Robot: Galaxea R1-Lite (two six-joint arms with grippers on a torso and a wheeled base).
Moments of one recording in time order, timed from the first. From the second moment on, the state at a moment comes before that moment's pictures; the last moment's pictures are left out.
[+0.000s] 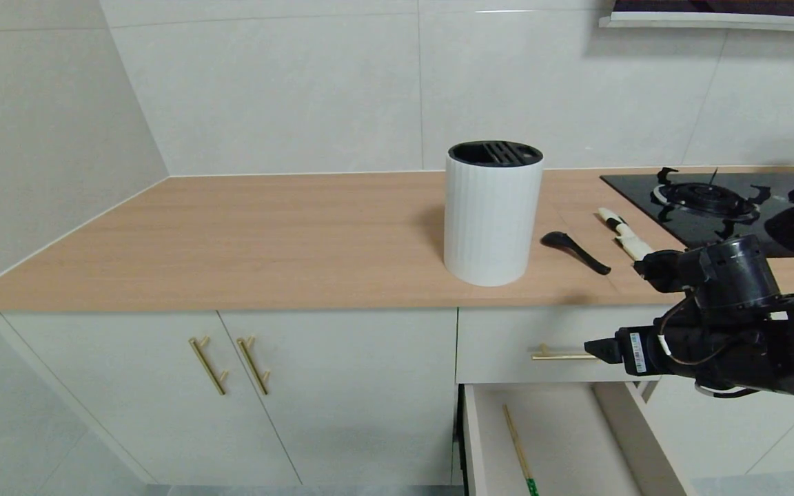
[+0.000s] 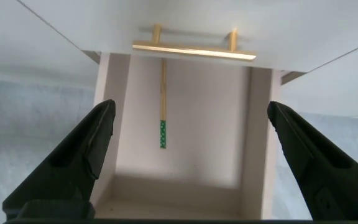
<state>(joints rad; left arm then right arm) 0.01 0.00 0.00 0.00 0.01 0.00 0.39 1.65 -0.79 -0.15 -0.21 0.19</state>
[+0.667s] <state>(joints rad) 0.01 0.00 0.00 0.00 0.01 0.00 0.39 1.66 -0.79 -0.19 -0.22 0.19</state>
